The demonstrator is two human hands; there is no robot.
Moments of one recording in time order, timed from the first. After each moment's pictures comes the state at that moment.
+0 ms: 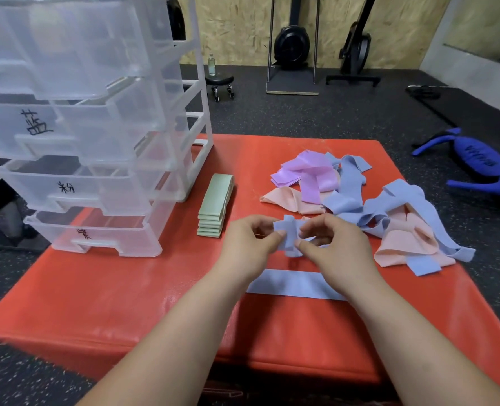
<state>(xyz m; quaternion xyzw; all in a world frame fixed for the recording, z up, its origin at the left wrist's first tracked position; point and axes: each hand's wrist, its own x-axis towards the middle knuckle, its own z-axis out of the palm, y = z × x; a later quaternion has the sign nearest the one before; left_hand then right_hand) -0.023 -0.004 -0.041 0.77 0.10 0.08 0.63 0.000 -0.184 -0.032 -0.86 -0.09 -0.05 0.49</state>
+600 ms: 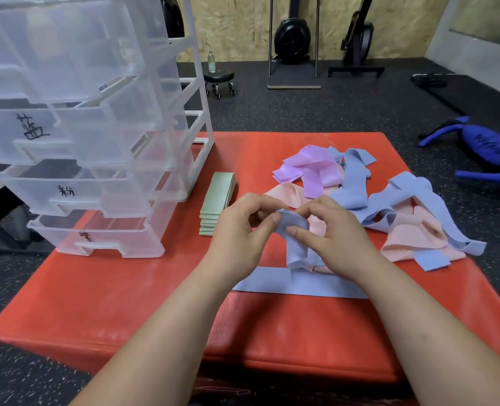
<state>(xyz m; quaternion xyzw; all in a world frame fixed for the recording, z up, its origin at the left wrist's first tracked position) -0.026 0.013 -0.023 0.82 -0.07 0.21 0.52 0.023 -0.187 -0.021 -0.87 -0.28 -0.05 0.41</state>
